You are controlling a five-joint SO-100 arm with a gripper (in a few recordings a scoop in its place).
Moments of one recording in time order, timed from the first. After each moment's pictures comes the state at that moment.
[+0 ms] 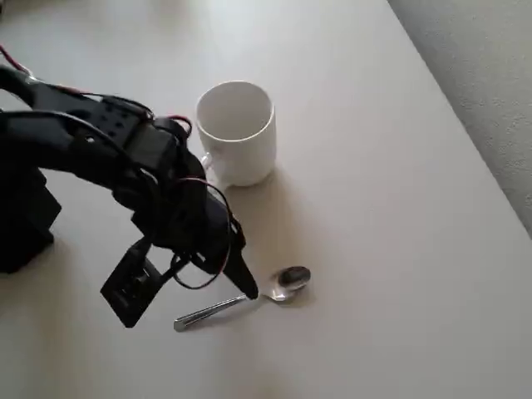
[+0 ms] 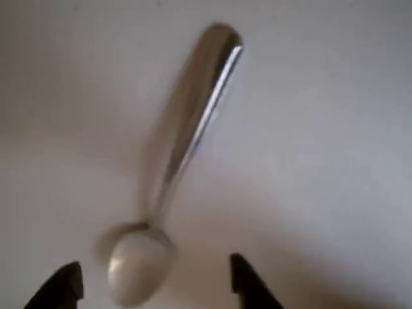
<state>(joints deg) 37.4 75.4 85.9 69.2 28.4</state>
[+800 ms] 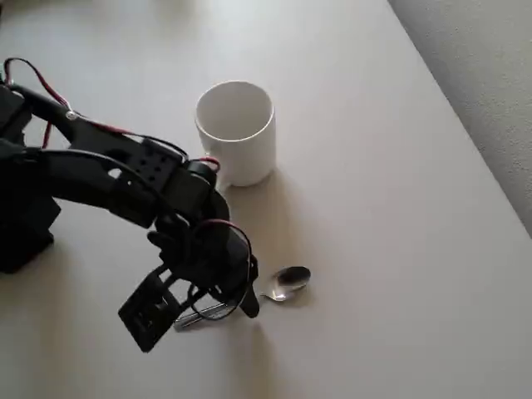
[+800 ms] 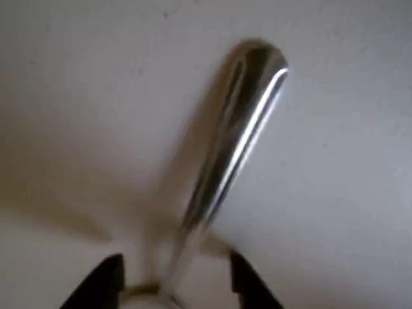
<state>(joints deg) 39.3 62.1 75.3 70.0 28.4</state>
